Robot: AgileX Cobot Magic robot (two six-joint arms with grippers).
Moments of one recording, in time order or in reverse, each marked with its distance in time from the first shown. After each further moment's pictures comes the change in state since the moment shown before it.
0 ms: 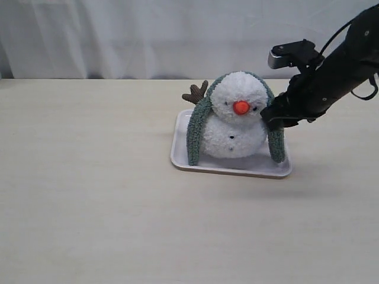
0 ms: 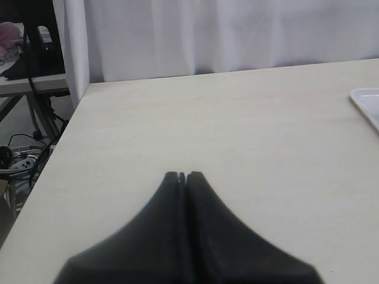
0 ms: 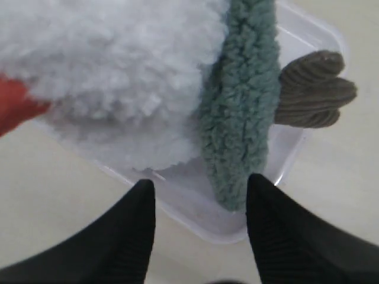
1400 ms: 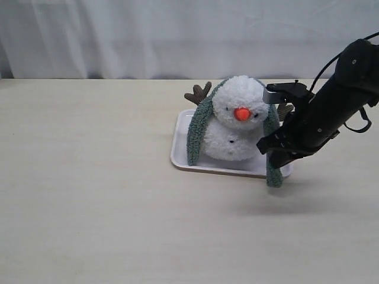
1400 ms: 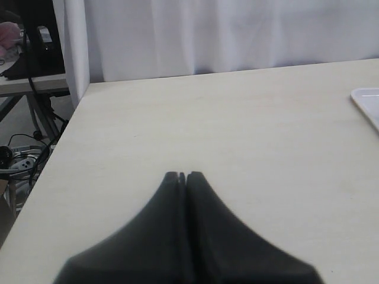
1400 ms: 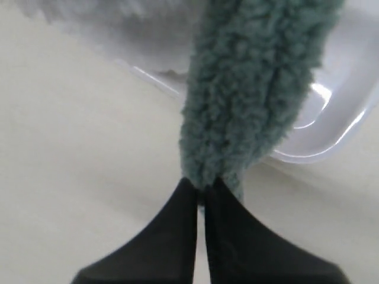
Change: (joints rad) left arm 0.000 0.000 0.000 0.000 0.000 0.000; right arm 0.000 0.049 0.091 0.088 0.117 0.002
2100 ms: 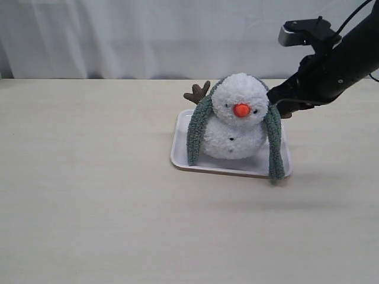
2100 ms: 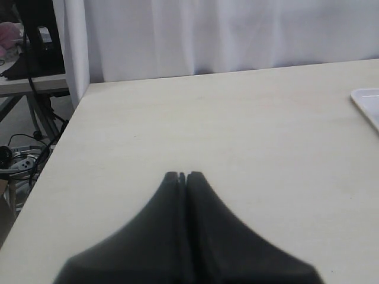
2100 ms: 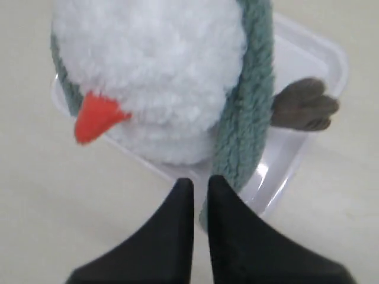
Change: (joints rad) left arm 0.000 0.000 0.000 0.000 0.000 0.000; right arm 0.000 -0.168 -0.106 -0.046 -0.023 0.029
